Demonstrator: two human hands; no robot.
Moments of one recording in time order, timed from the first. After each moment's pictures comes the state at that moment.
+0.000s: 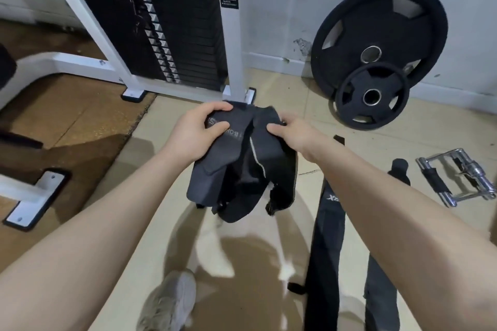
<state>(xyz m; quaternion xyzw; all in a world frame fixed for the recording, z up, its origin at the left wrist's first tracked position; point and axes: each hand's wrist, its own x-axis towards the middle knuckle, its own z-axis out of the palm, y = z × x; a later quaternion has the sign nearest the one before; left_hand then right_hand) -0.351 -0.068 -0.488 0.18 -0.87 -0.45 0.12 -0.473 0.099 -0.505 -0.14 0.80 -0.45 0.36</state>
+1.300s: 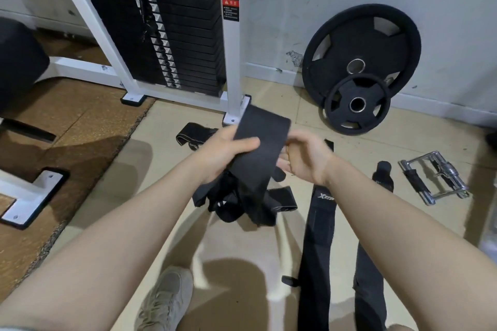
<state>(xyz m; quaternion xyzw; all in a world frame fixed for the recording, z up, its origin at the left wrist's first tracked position) -0.324 -0.012 -0.479 0.18 -0.64 -0.75 -0.03 -0.426 0.143 -0.492 -0.09 0.55 -0.64 0.53</state>
